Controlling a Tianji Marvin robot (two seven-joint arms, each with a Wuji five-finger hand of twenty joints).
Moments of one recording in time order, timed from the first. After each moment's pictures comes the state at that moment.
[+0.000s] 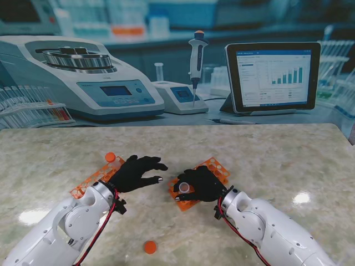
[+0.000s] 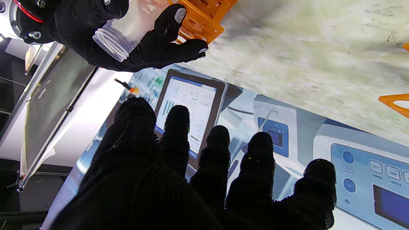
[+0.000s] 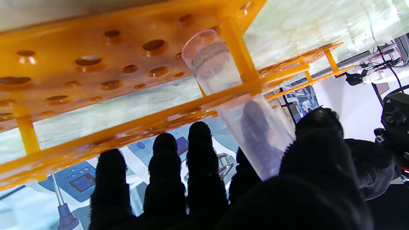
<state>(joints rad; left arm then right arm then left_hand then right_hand) 1.56 -1.09 -1.18 -1.60 0.63 -0.30 -0.03 -1.34 -1.10 0.87 -1.28 -0.78 -0.39 -0.21 0.91 -0.11 0.01 0.01 0.56 -0.03 0.26 0.24 0.50 0.09 0.07 0.14 0.37 0.22 0.05 0.22 0.03 0.43 0.12 0.29 0.70 -0.13 -0.06 -0.09 0.64 -0.26 0.61 0.22 0.74 0.02 0.04 0.07 0.51 0.06 0.05 0.09 0.06 0.30 0.70 0.07</state>
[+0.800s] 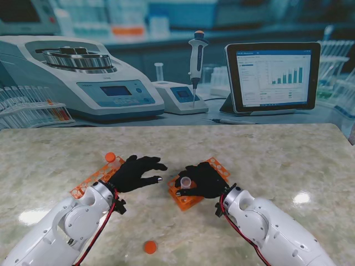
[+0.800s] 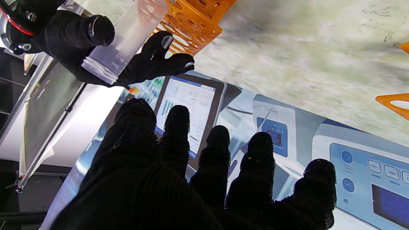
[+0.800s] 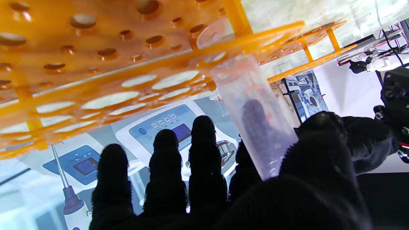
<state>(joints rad) 1.56 -1.09 -1.19 -1.60 0.63 -0.30 -0.03 -1.38 -1.10 0.94 -1.35 -0.79 -0.39 -0.20 0.91 -0.10 0.01 0.01 0.56 -0.03 0.26 0.24 0.50 0.09 0.07 0.14 0.37 0.22 0.05 0.22 0.03 0.43 0.12 0.29 0.71 -0.10 -0.11 -0.09 0.64 -0.25 0.64 0.20 0.80 -0.02 0.06 0.08 0.56 0.05 0.06 0.09 0.10 0.27 0.71 0.06</state>
